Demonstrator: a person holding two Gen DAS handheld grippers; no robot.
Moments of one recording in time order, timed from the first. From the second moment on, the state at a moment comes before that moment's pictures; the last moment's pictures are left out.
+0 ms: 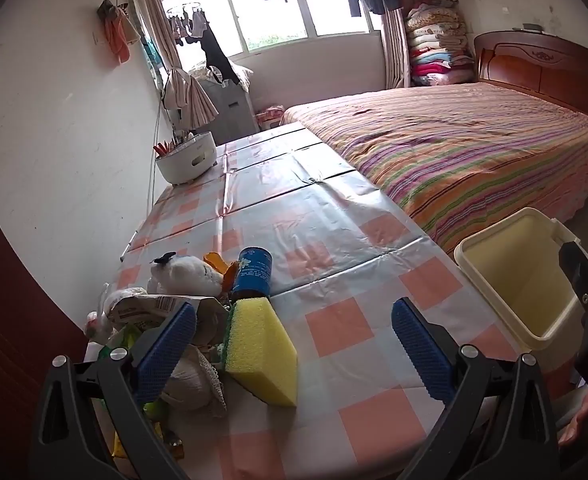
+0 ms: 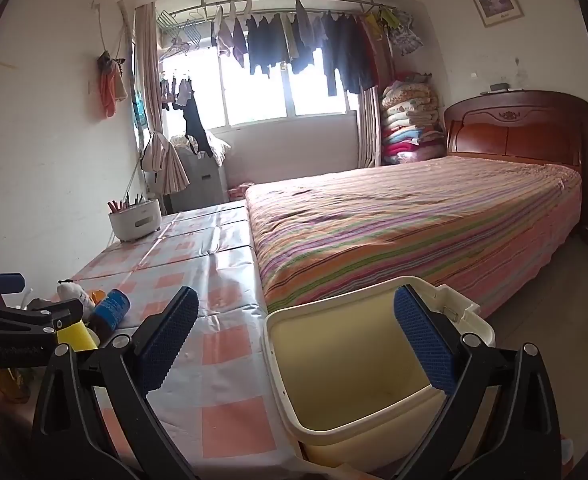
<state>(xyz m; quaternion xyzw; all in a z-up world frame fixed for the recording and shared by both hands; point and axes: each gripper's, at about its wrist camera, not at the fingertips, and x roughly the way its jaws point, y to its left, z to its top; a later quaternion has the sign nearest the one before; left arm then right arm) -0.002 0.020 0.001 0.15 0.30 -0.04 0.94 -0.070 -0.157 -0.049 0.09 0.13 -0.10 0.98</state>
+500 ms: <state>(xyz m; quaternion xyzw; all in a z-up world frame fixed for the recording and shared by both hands) 0.001 0.024 0.004 0.14 0.30 -0.03 0.94 -0.073 -0.156 -0.047 0.09 0.13 -0.09 0.98</state>
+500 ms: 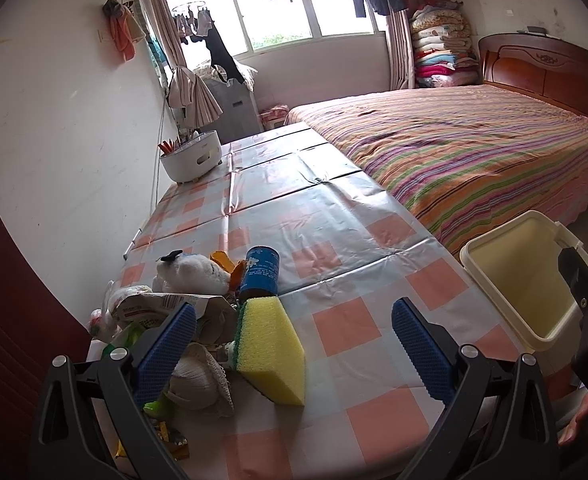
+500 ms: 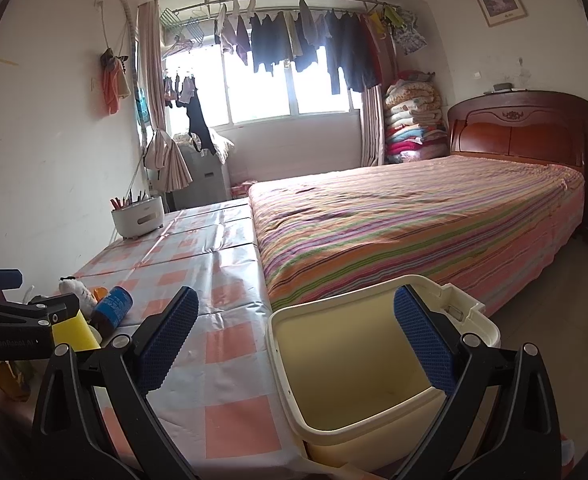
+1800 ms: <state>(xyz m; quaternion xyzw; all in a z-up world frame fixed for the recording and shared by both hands) -0.006 0.035 0.014 0.14 0.29 -0.02 0.95 -0.069 -0.153 -0.047 0.09 0.13 -0.08 0.98</state>
